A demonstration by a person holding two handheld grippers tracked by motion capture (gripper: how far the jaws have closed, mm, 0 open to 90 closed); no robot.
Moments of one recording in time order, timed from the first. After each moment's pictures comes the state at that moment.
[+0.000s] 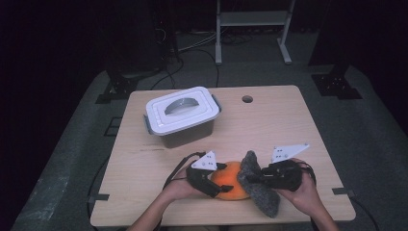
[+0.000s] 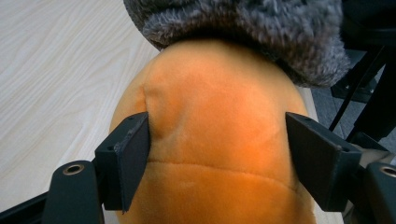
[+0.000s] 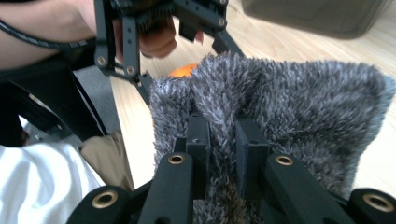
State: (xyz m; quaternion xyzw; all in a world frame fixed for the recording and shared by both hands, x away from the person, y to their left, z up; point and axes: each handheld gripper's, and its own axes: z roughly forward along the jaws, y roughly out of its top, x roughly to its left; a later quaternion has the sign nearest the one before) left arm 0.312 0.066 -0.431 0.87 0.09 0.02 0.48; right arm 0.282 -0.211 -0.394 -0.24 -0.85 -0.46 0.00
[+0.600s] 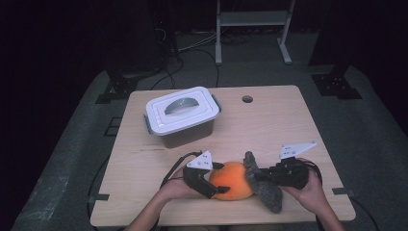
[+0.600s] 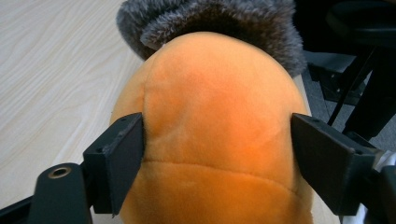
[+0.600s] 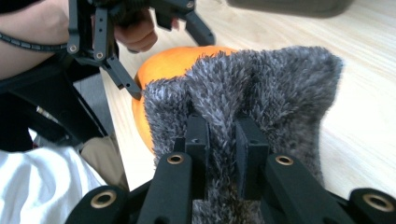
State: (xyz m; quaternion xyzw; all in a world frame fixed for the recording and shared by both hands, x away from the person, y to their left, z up) left arm 0.313 0.074 -0.433 0.87 0.08 0.01 0.48; right arm 0.292 -0.234 -0.406 -0.28 -0.84 -0.47 0.03
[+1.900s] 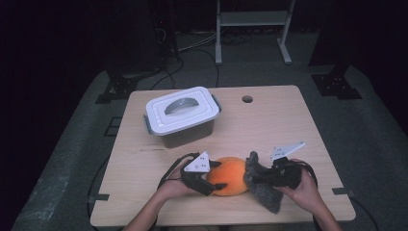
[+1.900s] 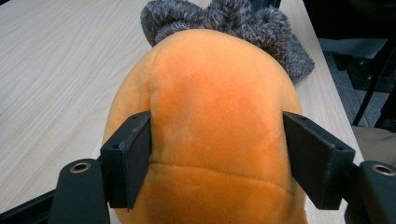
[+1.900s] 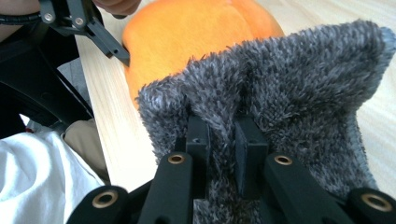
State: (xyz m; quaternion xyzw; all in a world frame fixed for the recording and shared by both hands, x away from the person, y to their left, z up) left arm 0.315 0.081 -0.440 0.87 0.06 0.06 0.49; right arm 0.304 -0.227 -0.426 -0.30 -0.86 -0.42 0.04
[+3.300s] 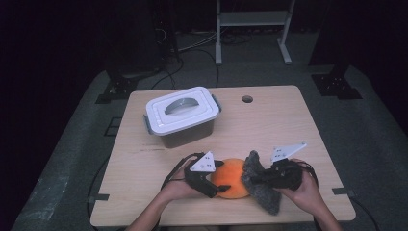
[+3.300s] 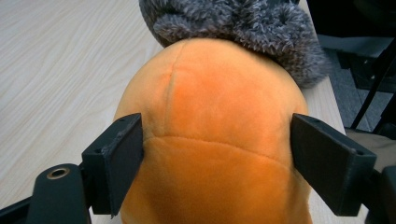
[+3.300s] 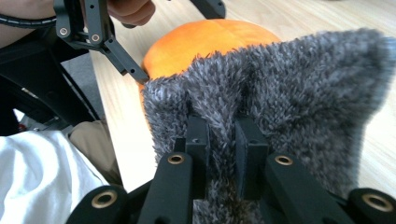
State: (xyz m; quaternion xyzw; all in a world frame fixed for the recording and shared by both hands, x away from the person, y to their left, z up) left arm 0.309 0.068 -0.431 0.88 0.07 0.06 0.47; right arm 0.292 -0.222 -0.409 -0.27 -0.86 -0.43 0.02
